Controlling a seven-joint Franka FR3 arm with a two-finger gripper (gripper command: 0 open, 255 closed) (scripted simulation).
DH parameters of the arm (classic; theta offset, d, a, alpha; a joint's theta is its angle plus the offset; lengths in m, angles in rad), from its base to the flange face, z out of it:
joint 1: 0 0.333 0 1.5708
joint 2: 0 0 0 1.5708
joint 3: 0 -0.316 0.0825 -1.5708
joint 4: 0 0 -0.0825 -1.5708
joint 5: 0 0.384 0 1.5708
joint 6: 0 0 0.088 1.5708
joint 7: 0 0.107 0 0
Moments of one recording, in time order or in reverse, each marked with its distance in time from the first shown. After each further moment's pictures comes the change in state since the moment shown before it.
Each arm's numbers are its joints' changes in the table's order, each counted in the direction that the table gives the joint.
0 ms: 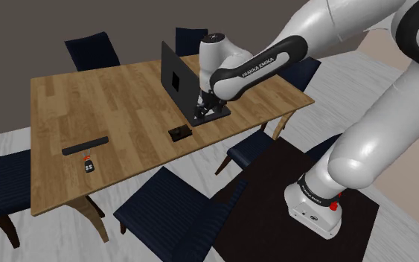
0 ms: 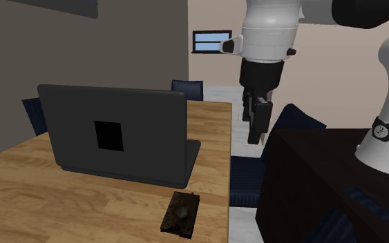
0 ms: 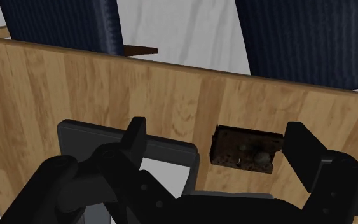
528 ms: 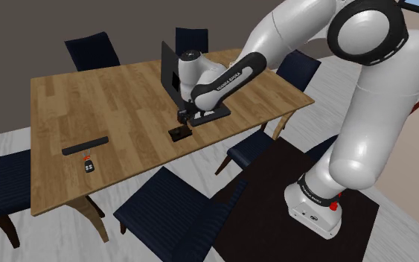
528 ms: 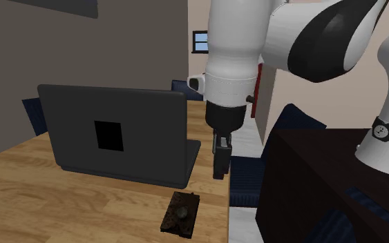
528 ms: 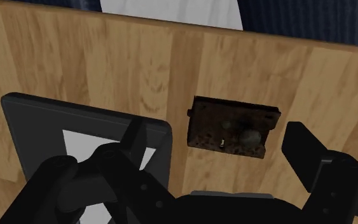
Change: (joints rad) arm 0.043 -0.317 0.022 0.223 -0.149 0.103 0.139
